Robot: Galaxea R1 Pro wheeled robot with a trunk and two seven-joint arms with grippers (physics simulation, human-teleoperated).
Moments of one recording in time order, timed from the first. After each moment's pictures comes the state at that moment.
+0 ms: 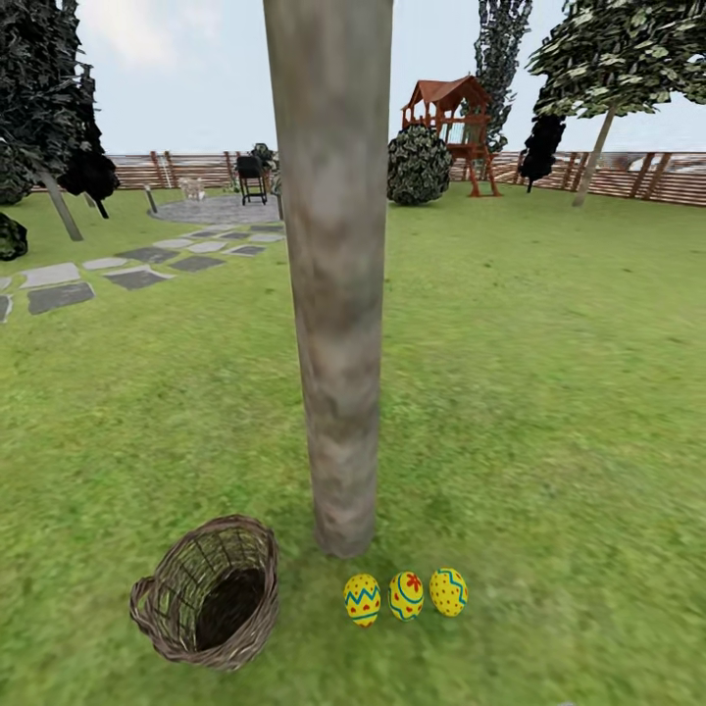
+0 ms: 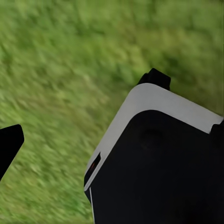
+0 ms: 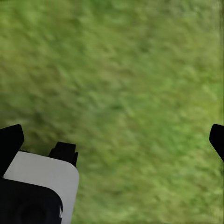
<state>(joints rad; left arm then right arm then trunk) -0.34 0.11 -0.63 -0.02 1.10 0.14 0.17 -0.40 -0.14 -0.49 0.01 0.71 -0.20 0.06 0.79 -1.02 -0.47</state>
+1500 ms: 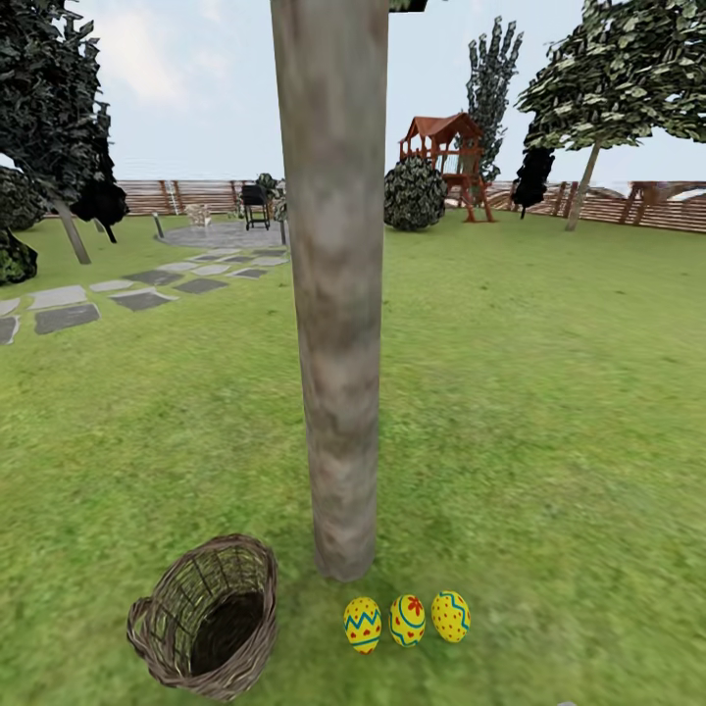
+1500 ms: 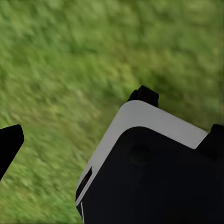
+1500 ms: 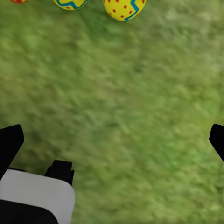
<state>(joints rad) -0.34 0.11 -0.63 -0.02 1.10 0.14 0.17 -0.40 -0.14 -0.49 0.01 0.71 -0.20 0.06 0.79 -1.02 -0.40</state>
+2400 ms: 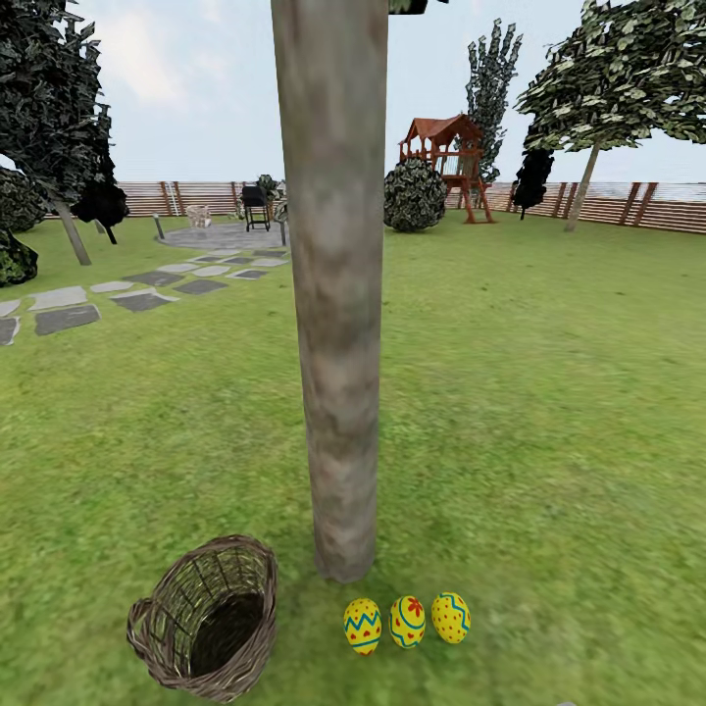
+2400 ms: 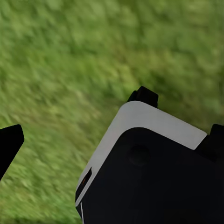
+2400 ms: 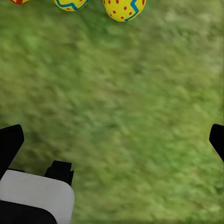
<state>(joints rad) -0.34 0.11 -0.63 -0.02 1.10 0.14 0.17 -0.40 -0.14 -0.49 0.01 0.71 -0.20 0.06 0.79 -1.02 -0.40</state>
